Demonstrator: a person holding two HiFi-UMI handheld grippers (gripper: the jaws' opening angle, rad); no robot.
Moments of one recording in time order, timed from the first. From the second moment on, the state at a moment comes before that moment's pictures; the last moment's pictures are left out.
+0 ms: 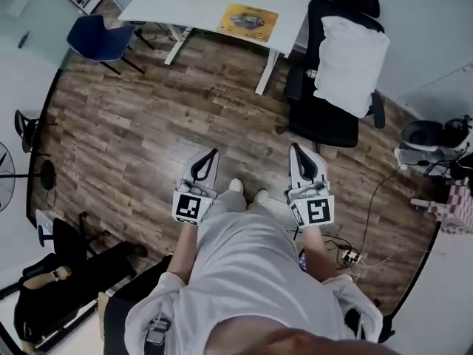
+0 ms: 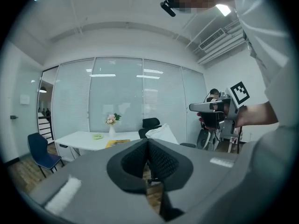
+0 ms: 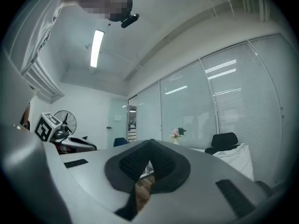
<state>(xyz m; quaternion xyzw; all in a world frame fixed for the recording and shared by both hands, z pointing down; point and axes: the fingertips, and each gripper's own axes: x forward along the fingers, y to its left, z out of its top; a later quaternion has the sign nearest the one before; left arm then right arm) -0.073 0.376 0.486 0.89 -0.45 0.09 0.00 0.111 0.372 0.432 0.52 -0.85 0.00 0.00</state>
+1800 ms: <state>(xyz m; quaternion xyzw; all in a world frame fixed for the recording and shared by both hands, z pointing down) -0.098 0.027 0.455 0.89 -0.45 0.08 -0.04 0.059 0.009 0.432 0.46 -0.89 0.00 -0.01</state>
